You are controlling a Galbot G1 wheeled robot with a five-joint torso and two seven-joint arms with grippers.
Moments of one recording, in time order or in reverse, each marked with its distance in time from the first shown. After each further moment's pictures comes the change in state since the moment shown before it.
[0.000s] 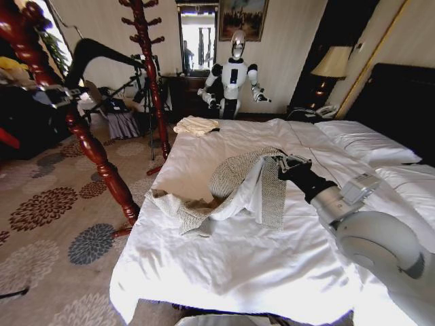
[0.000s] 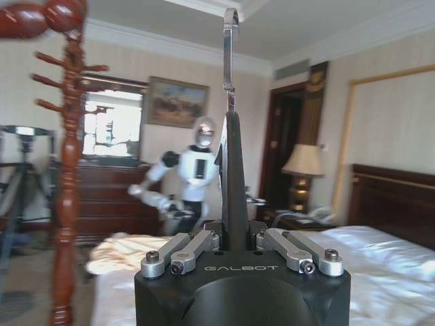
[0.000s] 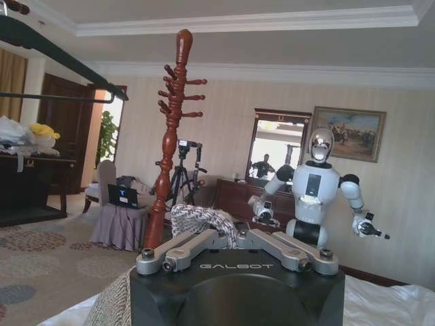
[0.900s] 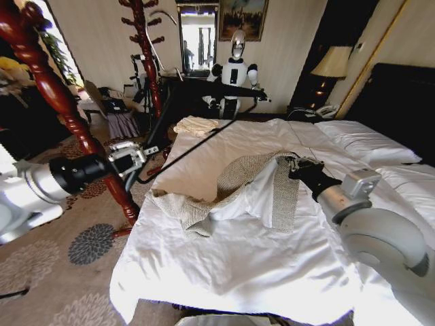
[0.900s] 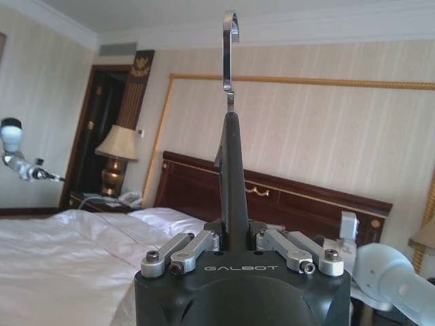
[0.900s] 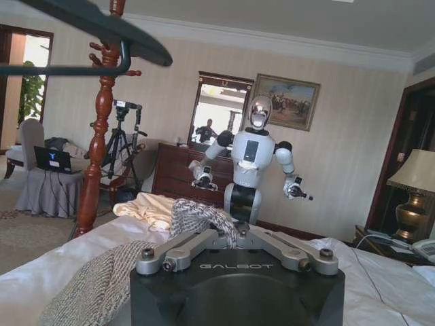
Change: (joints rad) left arm 0.186 -0.214 0.065 -0.298 -0.001 -0.048 0.356; right arm 0.020 -0.024 0.032 0.000 0.089 -0.143 0.219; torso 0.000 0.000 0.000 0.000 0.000
